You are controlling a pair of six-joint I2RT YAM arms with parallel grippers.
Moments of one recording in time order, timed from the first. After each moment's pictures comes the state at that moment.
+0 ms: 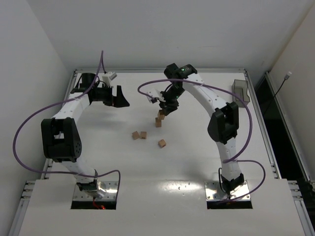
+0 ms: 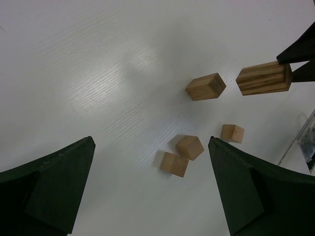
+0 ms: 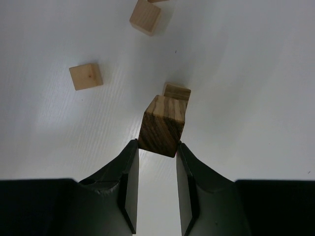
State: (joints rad) left arm 0.05 1.67 1.27 -0.47 0.80 0.13; right arm 0.51 2.18 2.10 -1.35 -0.60 -1.39
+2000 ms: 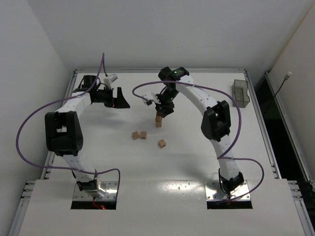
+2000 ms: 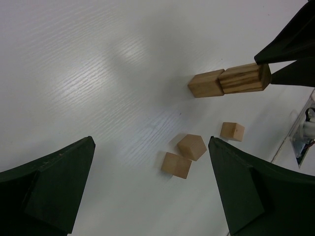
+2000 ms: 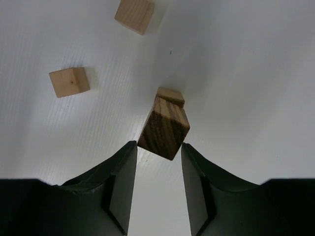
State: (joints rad) left arm 0.07 1.77 1.28 -0.46 0.85 0.13; right arm 0.54 2.31 2.19 -1.35 -0.55 -1.36
